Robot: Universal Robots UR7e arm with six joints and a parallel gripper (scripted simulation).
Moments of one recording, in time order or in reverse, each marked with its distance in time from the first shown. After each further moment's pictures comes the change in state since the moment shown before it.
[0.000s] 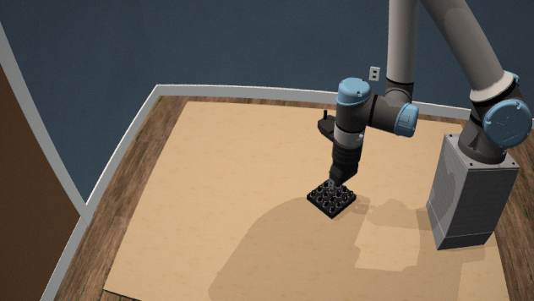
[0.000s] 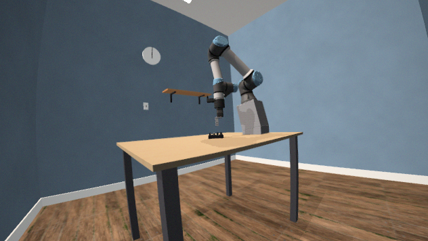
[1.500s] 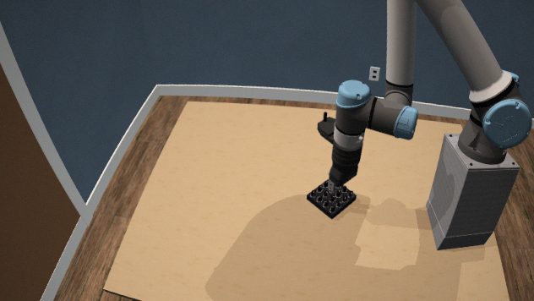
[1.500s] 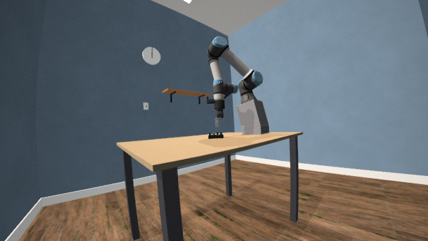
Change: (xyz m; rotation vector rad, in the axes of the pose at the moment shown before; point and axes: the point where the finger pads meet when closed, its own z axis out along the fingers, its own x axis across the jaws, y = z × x) arm 0.000 0.000 0.007 0.000 0.000 0.000
